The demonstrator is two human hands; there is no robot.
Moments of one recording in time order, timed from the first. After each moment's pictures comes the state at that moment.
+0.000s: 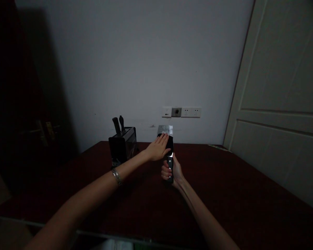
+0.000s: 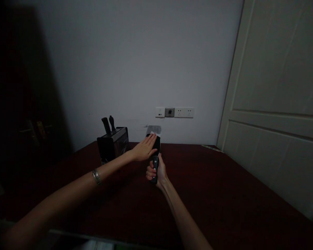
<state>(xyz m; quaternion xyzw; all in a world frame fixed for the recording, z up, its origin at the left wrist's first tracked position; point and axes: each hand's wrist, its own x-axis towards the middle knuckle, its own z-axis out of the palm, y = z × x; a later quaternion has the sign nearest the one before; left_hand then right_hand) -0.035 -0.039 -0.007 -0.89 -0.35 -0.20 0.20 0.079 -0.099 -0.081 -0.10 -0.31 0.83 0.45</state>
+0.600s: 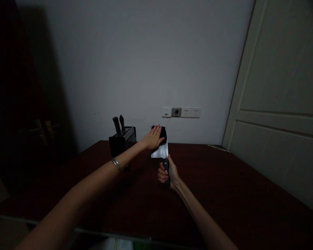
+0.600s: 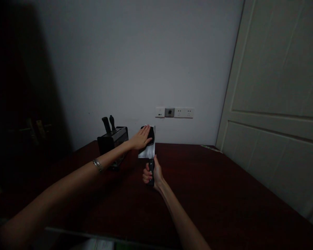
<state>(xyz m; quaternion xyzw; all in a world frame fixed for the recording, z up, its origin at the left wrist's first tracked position) -0.048 -0.017 0.021 -0.85 -0.44 -0.15 0.24 0.071 -0.099 -0.089 -0.12 -0.34 0.83 0.42</state>
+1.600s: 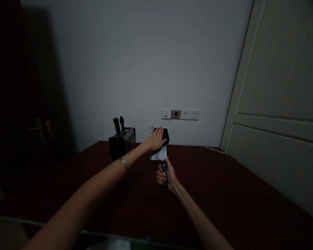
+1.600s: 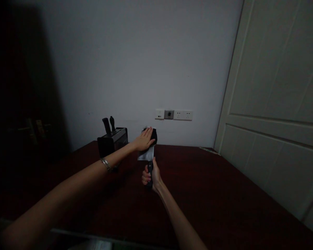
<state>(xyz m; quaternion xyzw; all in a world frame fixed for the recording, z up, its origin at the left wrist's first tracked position) -0.029 -0.005 0.016 -0.85 -0.43 -0.18 0.23 0.068 -0.102 -0.088 -0.15 -0.32 0.84 0.42</state>
